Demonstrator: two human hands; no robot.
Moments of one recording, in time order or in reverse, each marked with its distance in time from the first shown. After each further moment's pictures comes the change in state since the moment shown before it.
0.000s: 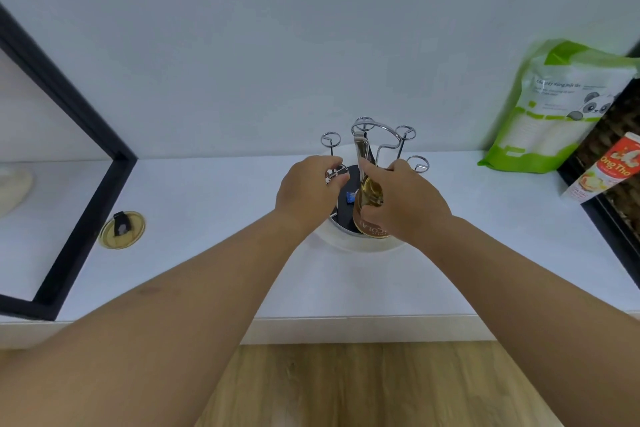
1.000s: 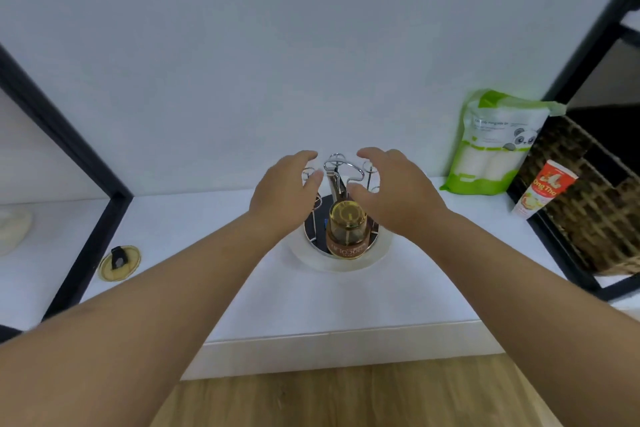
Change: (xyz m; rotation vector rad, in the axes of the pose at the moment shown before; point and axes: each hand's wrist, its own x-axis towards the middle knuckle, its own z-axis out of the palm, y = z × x) left_hand -0.008 0.066 -0.064 0.060 0.016 0.052; right_hand -0.034 -0.010 -0.100 0.267 0.165 0.014
